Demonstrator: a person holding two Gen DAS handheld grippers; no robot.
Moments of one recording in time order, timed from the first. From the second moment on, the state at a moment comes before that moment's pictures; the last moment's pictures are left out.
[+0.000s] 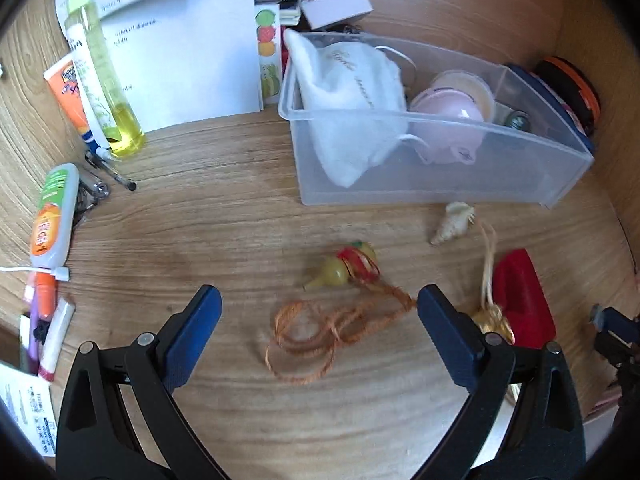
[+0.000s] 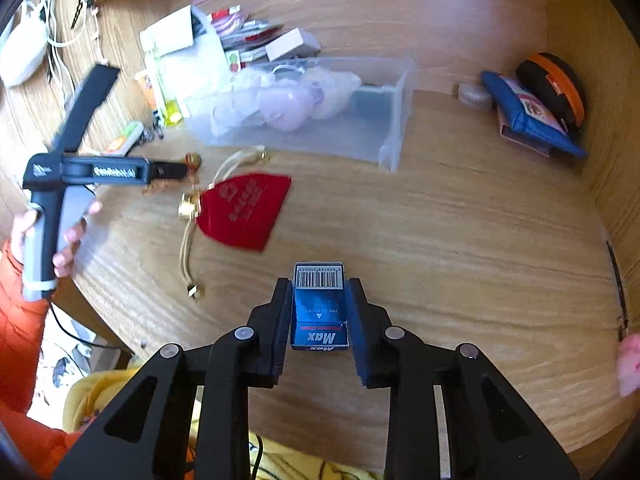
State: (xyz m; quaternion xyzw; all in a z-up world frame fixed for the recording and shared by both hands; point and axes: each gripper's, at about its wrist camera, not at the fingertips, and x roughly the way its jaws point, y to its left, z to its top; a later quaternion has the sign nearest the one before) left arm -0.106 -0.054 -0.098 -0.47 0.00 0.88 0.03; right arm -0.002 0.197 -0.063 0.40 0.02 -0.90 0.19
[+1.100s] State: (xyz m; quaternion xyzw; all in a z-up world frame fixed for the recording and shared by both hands) left arm -0.068 -0.060 -0.036 -0.39 0.00 0.92 0.07; right arm -0.061 0.193 -0.004 0.33 0.03 -0.92 0.20
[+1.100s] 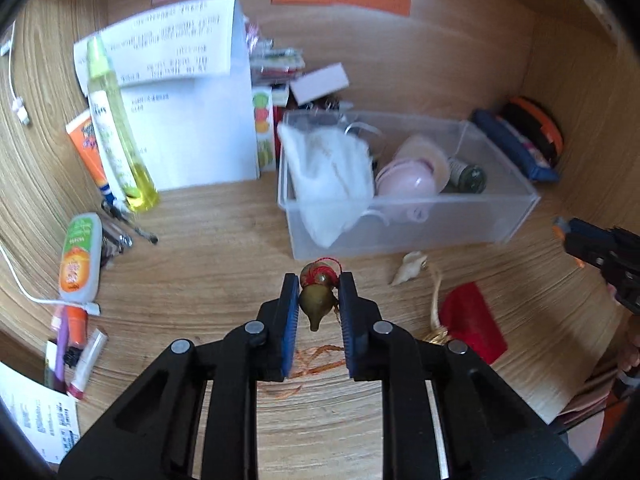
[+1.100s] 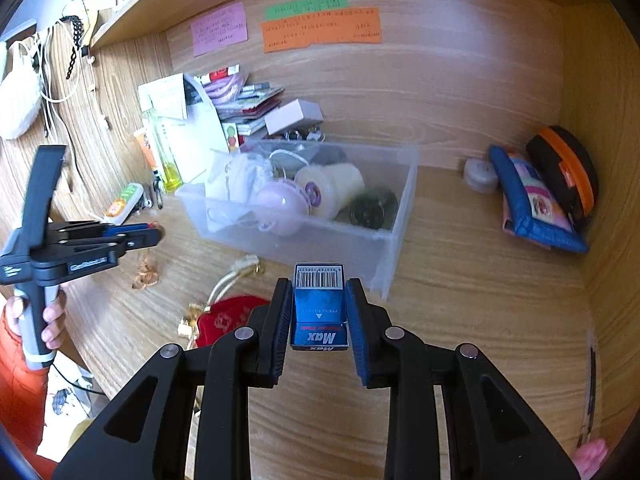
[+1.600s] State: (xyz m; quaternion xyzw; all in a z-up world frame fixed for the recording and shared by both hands) left arm -0.064 -0.055 0.044 -0.30 -0.02 0.95 0.08; right arm -0.093 0.189 0.042 0.30 0.03 -0.93 0.22
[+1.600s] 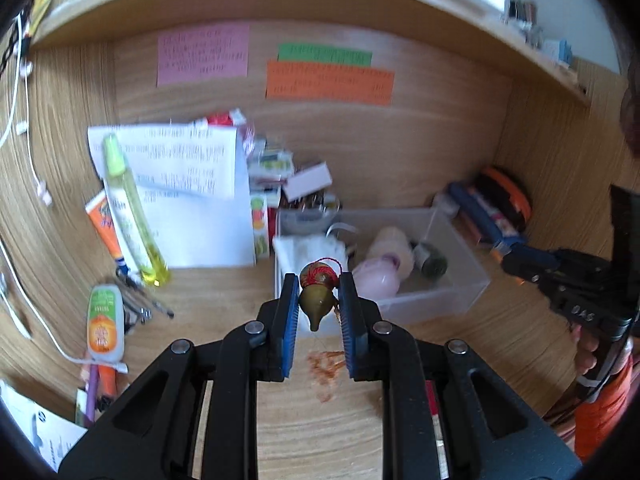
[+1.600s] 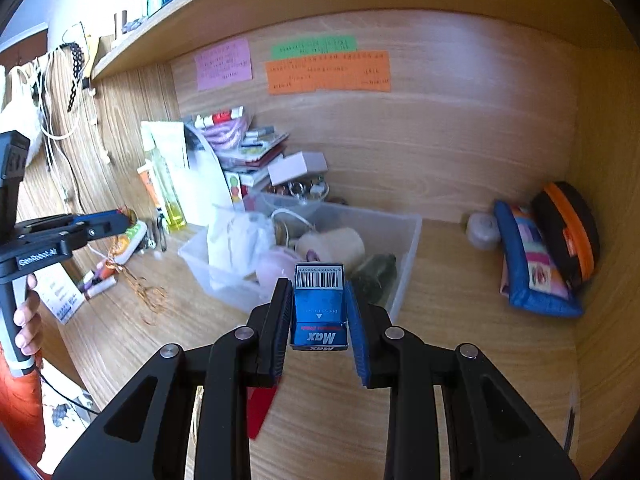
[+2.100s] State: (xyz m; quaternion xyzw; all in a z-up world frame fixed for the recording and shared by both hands) left arm -0.118 -0.054 0.054 -0.30 -0.04 0.95 0.09; right arm -0.140 0.176 0.057 0.29 0.01 -0.92 0.25
